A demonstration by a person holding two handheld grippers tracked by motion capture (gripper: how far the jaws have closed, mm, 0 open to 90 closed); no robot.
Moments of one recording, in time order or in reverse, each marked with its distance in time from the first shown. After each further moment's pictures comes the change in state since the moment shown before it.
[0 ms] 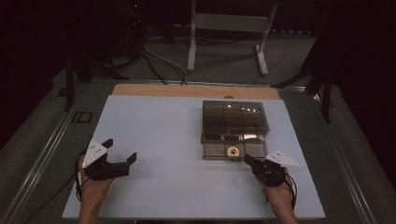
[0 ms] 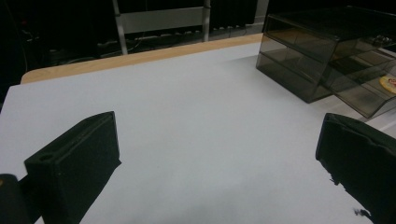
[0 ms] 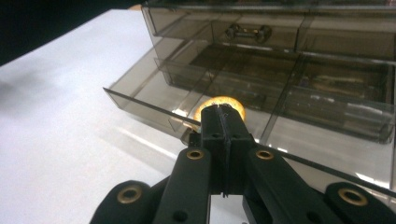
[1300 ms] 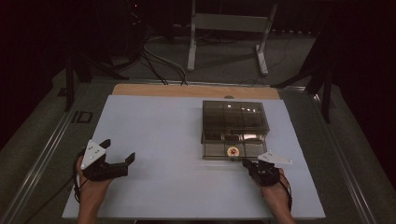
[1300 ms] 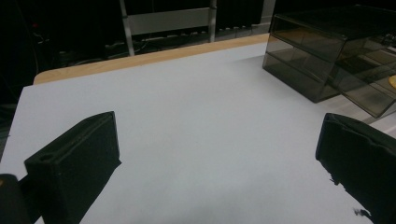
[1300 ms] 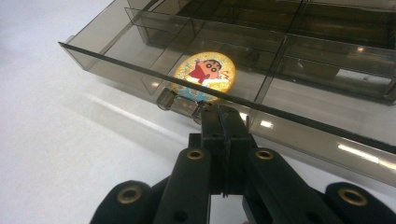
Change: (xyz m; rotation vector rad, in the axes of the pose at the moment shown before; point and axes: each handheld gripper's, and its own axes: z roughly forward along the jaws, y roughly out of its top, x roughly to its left) left arm 0.001 -0.001 -0.004 0.000 0.029 0.007; right arm -0.002 -0.013 0.019 0.133 -0.066 -0.008
